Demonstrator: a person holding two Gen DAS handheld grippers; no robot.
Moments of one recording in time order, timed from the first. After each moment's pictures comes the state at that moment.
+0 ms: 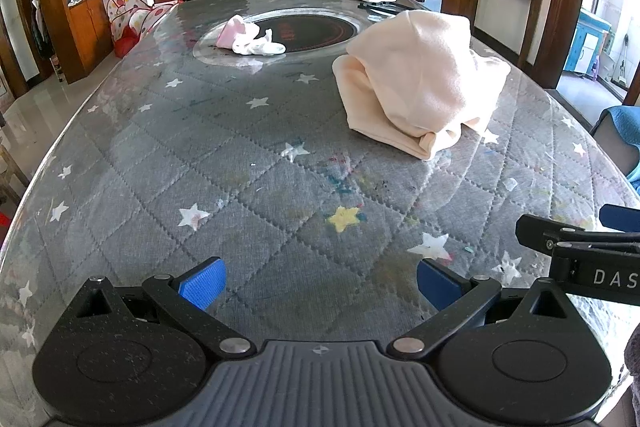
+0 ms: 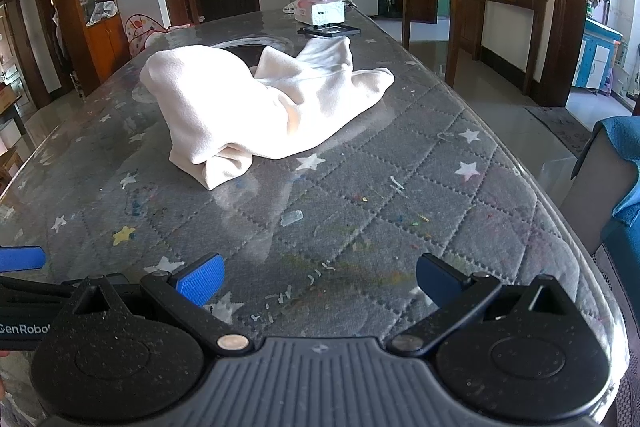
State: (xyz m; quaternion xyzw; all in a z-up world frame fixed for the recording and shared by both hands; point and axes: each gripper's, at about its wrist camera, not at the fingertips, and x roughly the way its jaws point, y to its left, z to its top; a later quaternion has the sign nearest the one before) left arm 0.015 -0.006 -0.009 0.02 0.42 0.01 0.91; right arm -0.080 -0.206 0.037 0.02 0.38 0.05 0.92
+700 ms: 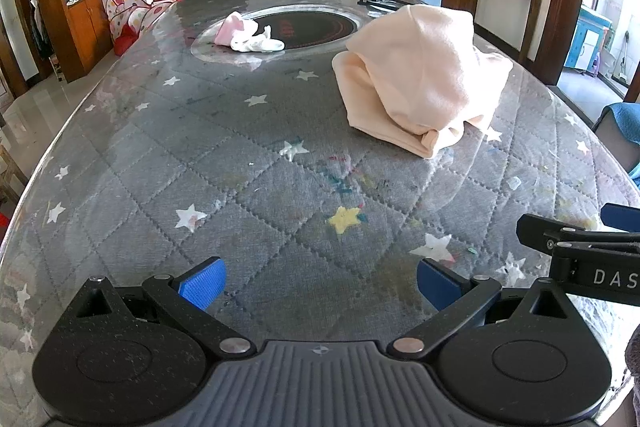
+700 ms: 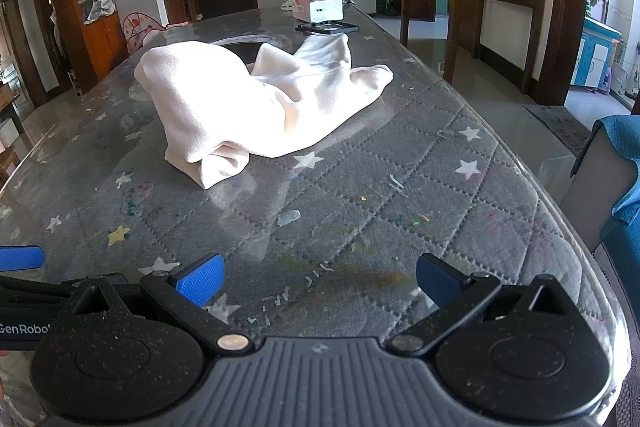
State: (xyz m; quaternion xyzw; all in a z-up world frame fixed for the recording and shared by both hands) left arm 0.019 -0.007 -0.011 0.02 0.42 0.01 0.91; right arm -0.076 -0.206 0.033 0.02 0.38 0.05 0.92
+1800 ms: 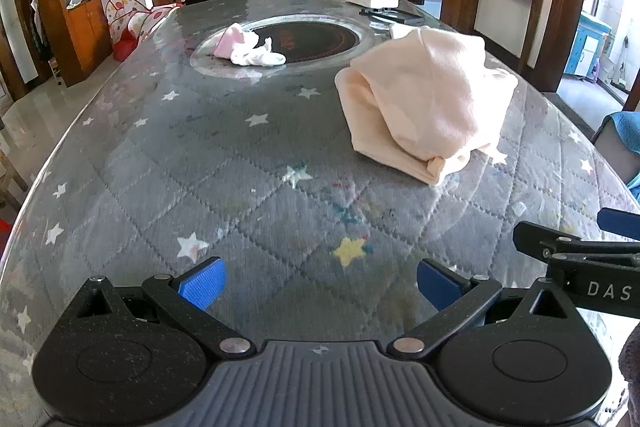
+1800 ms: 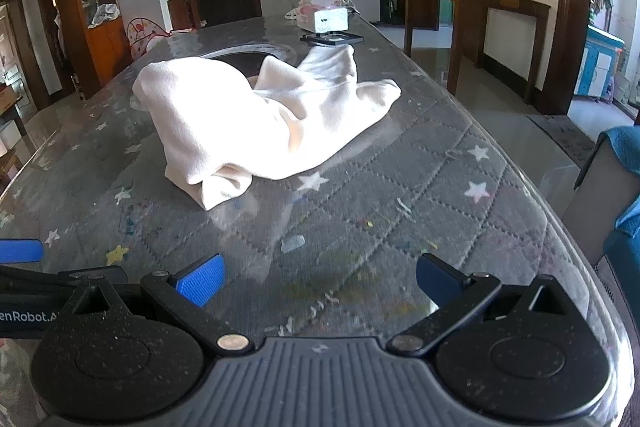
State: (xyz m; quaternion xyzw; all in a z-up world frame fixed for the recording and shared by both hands) left arm 0.036 -0.003 -0.002 0.02 0.41 0.00 0.91; right arm -0.061 -0.202 0.038 0.02 0.37 0.06 0.93
